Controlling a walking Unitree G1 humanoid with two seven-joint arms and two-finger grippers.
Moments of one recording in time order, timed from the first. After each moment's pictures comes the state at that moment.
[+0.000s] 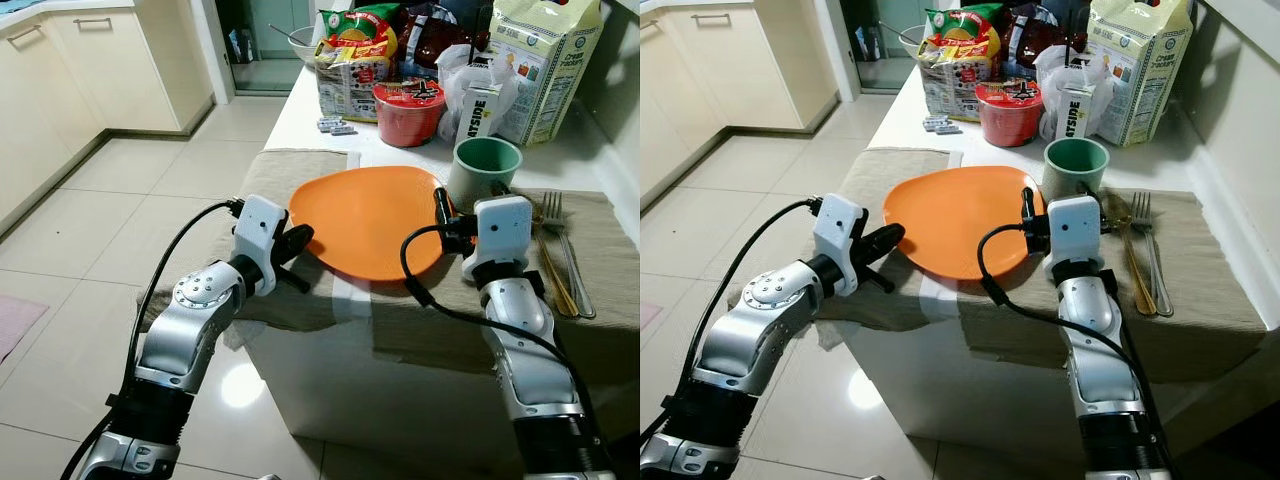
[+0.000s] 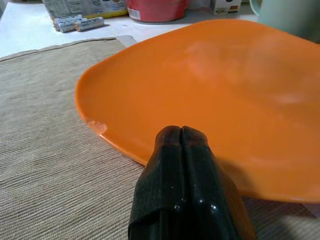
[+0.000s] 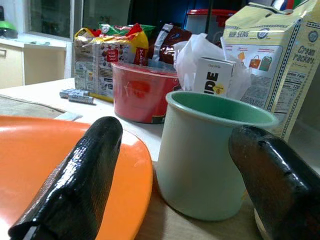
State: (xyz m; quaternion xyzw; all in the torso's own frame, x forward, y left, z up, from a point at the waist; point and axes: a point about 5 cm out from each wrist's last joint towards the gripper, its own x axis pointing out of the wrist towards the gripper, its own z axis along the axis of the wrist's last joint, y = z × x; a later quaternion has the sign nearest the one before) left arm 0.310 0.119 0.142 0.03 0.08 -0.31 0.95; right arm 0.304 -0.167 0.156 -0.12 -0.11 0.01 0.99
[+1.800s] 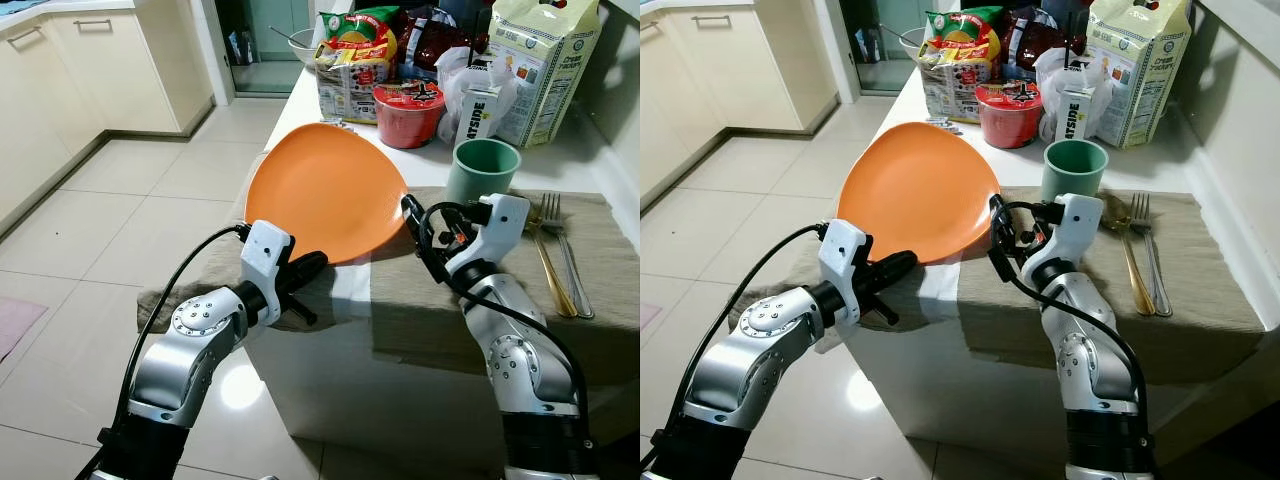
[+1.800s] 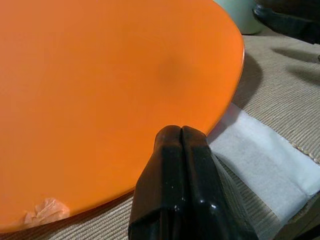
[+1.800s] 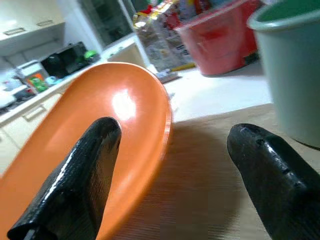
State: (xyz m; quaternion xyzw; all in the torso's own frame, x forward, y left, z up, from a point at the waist) left arm 0.282 0.109 0.130 -0.01 0.10 -0.36 0.93; right arm 0.302 -0.141 0.154 0.18 0.00 0.14 0.97
